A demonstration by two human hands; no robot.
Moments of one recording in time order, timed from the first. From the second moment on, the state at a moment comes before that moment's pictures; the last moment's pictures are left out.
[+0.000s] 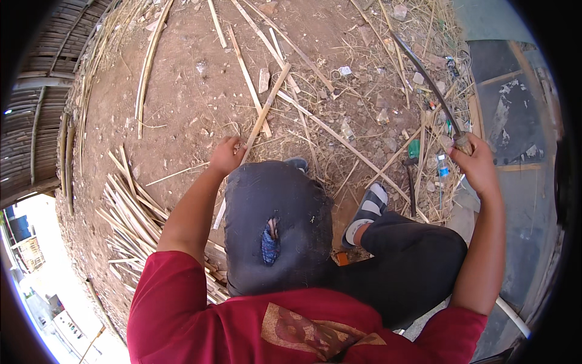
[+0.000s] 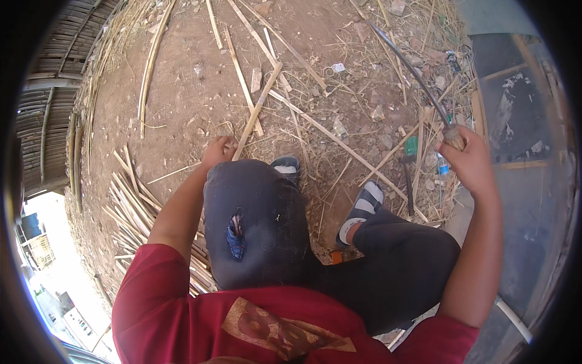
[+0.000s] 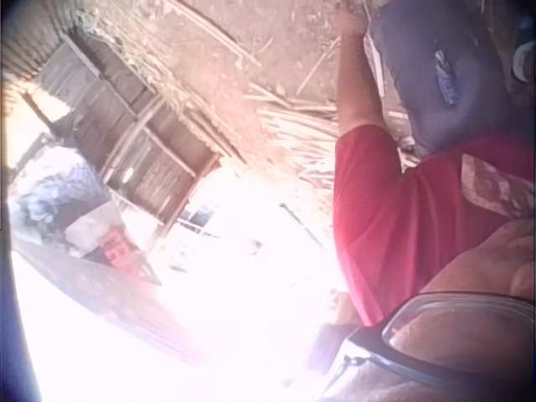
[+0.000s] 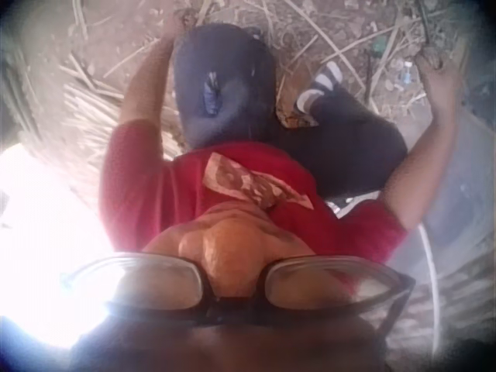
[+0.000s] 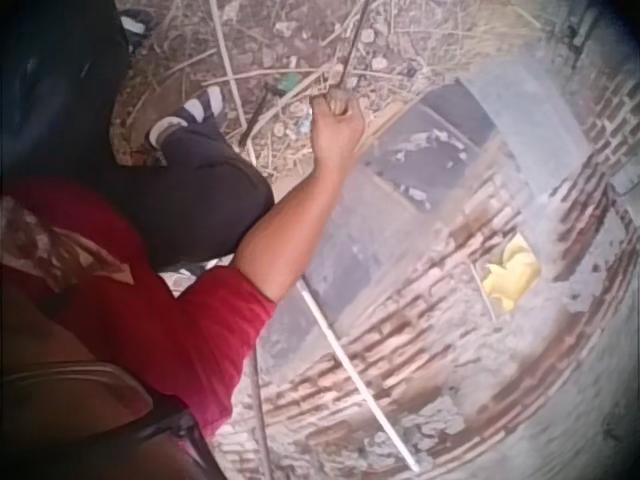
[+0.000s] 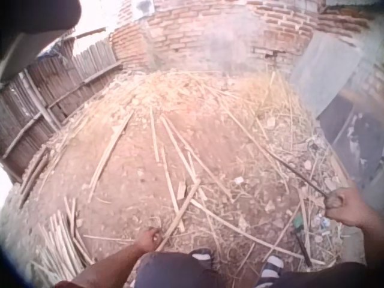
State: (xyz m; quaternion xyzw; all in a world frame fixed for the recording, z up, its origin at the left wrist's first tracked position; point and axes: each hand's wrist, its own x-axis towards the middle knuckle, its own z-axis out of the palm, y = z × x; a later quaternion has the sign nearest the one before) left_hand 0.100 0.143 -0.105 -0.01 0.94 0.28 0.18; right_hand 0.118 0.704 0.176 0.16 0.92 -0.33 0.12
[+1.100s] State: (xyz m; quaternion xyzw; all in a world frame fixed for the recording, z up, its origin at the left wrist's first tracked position) left_hand -0.102 0.333 -0.141 0.05 0.96 0.06 0.27; right_hand 0.130 0.746 0.139 0.23 0.90 -0.31 0.20
